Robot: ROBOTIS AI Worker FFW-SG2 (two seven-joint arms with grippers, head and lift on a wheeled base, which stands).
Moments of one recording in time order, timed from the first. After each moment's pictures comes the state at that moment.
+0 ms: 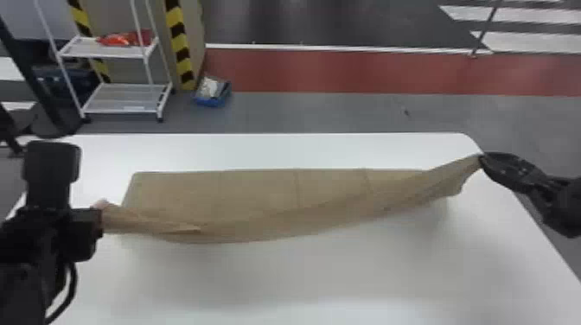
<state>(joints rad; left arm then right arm) 0.11 0.13 0.05 -2.40 -0.08 1.46 0.15 0.08 -0.31 -0.50 -1.68 -0.08 0.05 1.00</state>
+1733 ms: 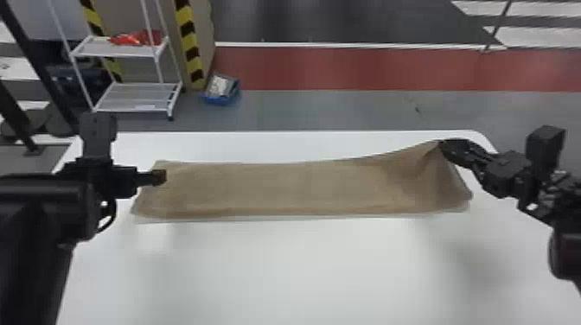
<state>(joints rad) -0.27 0.18 0.11 -1.57 -0.04 0.93 -0.15 -0.38 -0.35 -0.21 -0.93 0.09 -0.21 0.79</state>
